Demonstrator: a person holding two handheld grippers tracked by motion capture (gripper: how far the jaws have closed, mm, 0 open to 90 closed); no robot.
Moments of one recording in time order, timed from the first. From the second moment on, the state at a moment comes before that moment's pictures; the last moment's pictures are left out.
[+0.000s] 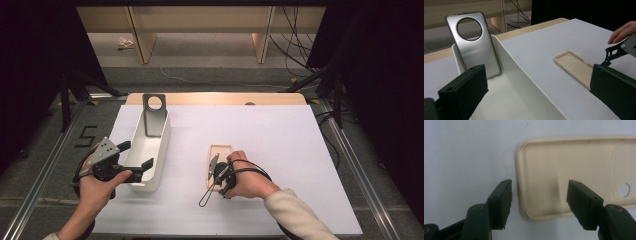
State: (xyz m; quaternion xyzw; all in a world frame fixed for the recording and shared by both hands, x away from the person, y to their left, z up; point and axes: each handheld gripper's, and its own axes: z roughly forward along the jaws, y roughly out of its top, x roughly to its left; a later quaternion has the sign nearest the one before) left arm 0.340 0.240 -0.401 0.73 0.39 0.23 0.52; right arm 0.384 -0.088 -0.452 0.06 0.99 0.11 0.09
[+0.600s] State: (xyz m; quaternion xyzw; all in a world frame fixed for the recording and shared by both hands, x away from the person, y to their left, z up) left arm 0.340 0.240 -0.402 0.73 0.39 0.23 0.52; right arm 0.386 -0.081 -0.456 0.04 0.99 0.08 0.09
